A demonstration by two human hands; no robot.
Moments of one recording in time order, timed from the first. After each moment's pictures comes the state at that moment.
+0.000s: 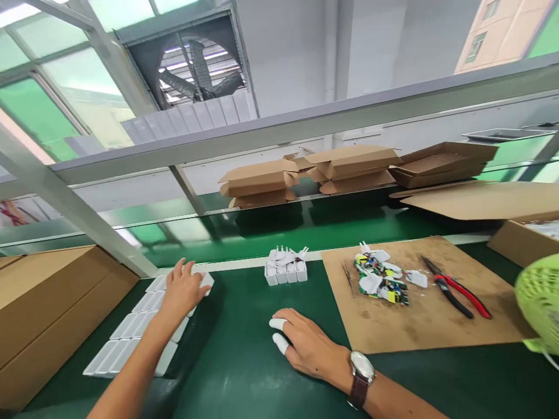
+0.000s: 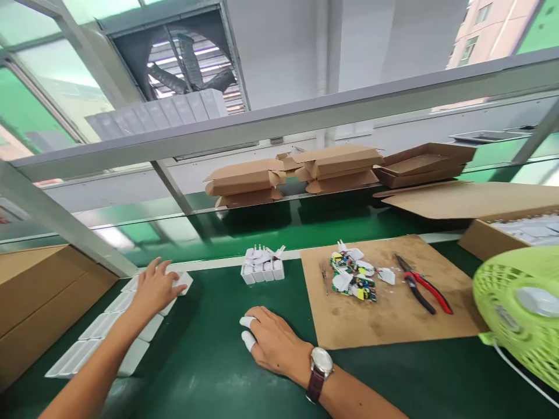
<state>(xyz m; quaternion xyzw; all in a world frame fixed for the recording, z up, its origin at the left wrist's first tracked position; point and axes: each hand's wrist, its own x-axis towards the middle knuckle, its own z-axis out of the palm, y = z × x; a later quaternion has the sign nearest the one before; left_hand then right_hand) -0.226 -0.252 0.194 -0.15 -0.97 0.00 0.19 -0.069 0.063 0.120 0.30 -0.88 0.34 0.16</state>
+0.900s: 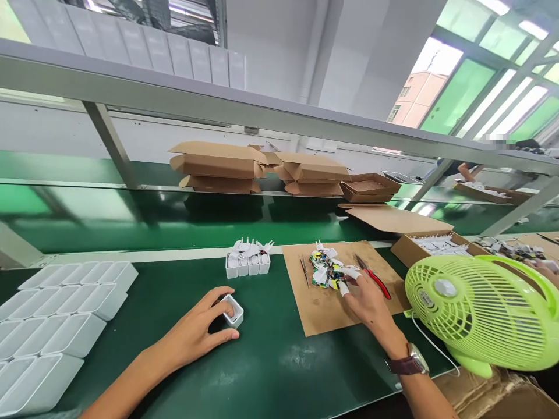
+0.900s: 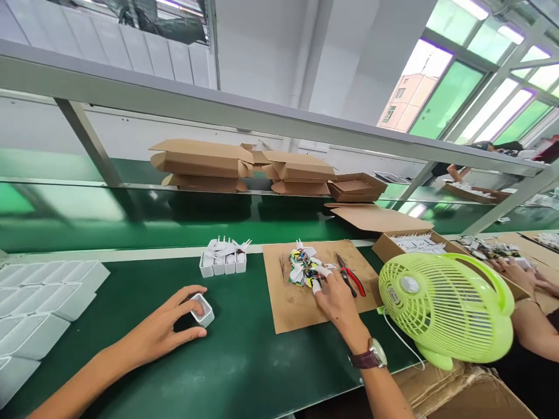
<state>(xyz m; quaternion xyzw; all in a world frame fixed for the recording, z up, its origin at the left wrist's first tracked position) -0.141 -0.146 0.124 -0.39 -0.85 -0.36 -0.01 -0.012 0.271 0.158 -0.08 -0.96 0.12 0.24</state>
